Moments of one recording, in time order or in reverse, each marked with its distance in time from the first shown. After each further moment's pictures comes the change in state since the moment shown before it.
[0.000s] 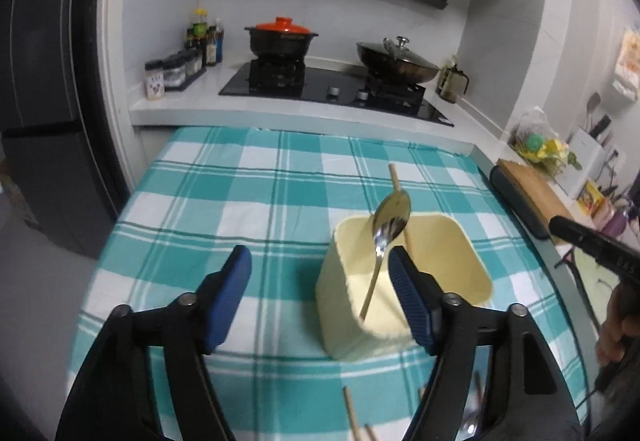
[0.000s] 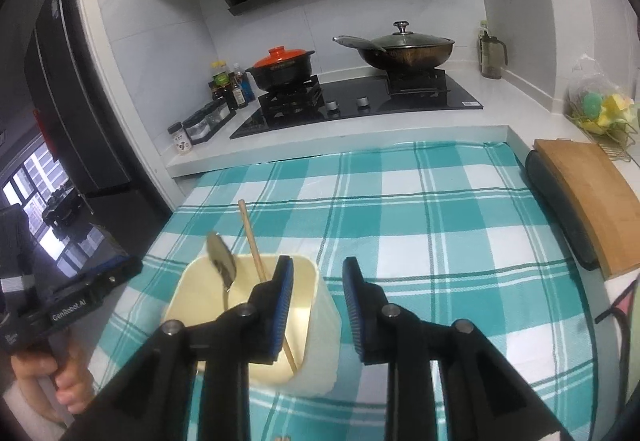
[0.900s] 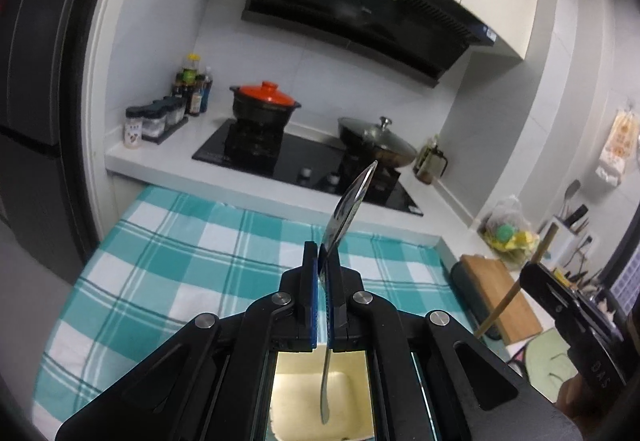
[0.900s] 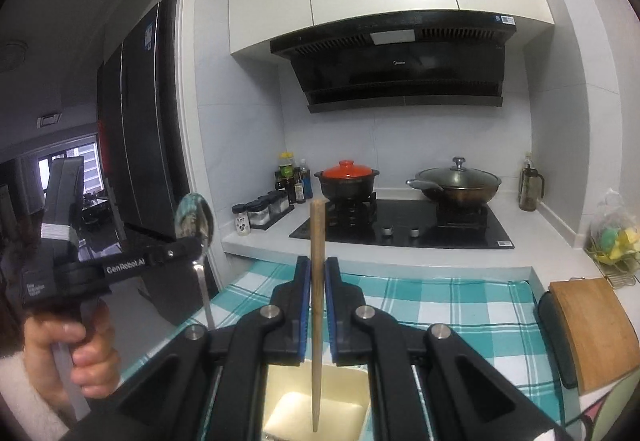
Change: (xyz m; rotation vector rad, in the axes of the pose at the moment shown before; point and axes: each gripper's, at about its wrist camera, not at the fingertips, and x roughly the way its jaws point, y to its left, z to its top) left arm 0.019 -0.022 0.103 -0.166 -0.174 -0.104; right arm -0.070 0.080 0.057 -0.211 -0.351 0.102
